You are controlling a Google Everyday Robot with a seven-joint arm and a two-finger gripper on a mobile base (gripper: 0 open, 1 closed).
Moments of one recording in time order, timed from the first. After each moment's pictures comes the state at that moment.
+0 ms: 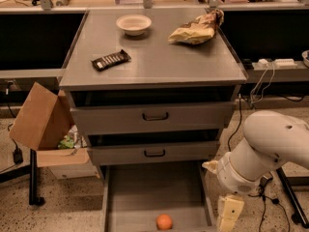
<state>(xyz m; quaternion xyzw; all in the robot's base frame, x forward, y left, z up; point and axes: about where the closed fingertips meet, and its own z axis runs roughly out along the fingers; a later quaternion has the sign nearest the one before) 0.356 -0.169 0.654 -0.67 0.72 0.17 0.09</state>
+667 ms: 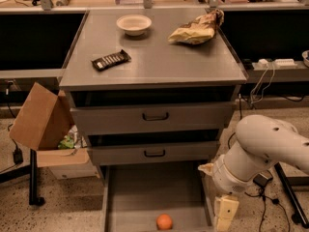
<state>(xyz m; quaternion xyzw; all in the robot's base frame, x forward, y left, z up) 0.362 -0.169 0.628 -0.68 0.71 0.18 0.08</state>
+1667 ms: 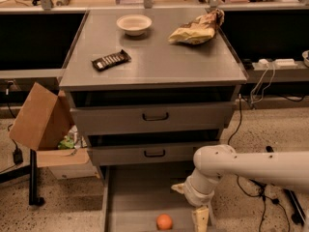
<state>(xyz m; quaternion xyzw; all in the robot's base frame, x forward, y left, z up) 0.388 -0.131 0.452 -0.79 0.58 0.18 0.05</state>
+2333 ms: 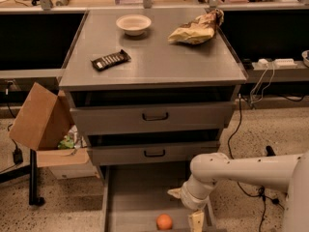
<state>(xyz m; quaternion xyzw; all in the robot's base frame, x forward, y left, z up) 0.392 -0.118 0.399 -0.80 0.56 0.19 0.06</state>
